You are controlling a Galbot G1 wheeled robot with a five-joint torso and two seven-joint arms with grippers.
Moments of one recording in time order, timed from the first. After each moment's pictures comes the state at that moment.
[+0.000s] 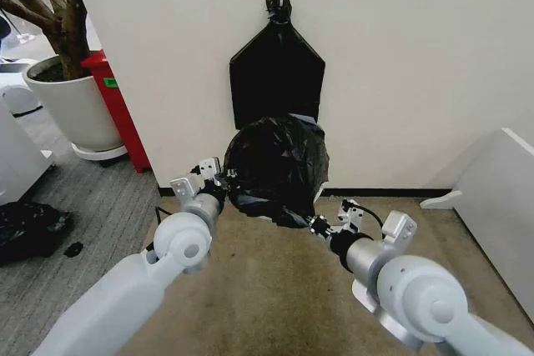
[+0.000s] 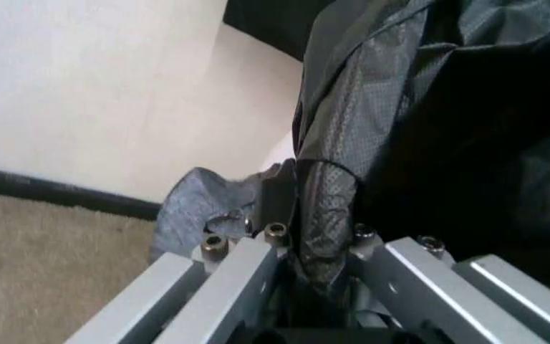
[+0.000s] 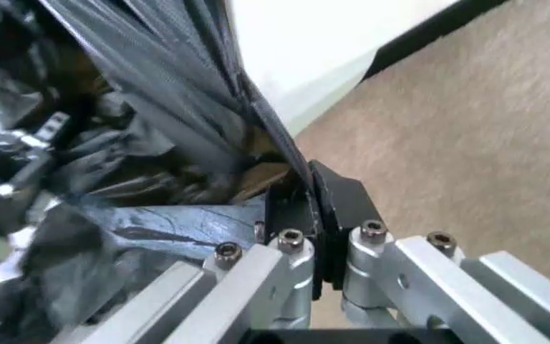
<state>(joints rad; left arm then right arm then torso) 0.82 -0.94 0.04 -2.06 -1.25 0.21 -0.71 -1.11 0.89 0.04 2.40 1.53 -0.18 0.97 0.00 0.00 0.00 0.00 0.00</state>
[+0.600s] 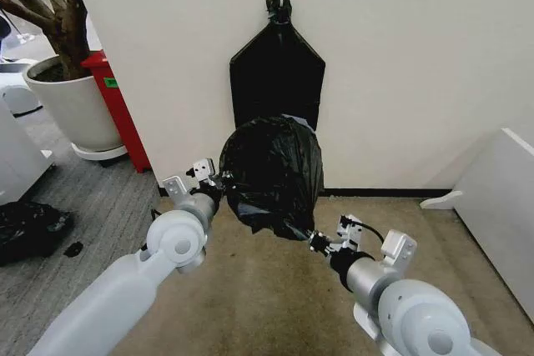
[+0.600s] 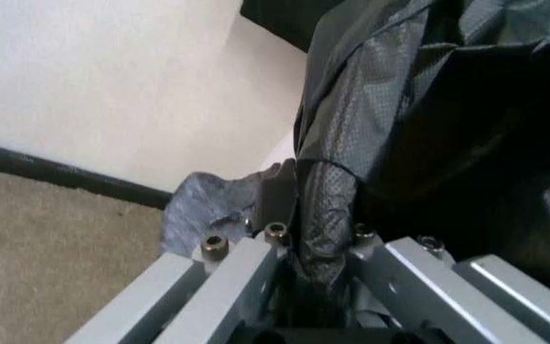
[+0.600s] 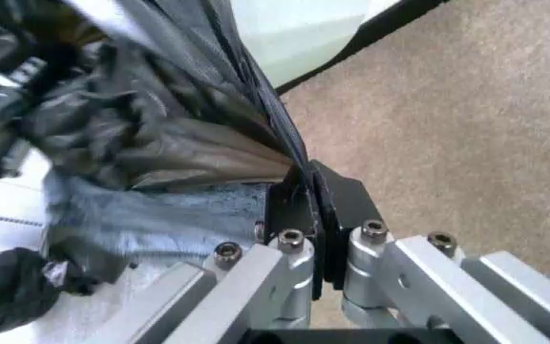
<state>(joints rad) 0.83 -0.93 0.01 -2.07 -1.32 0.20 -0.74 -1.20 0.90 0.04 2.43 1.48 -0.21 0.94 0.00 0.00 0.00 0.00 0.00</state>
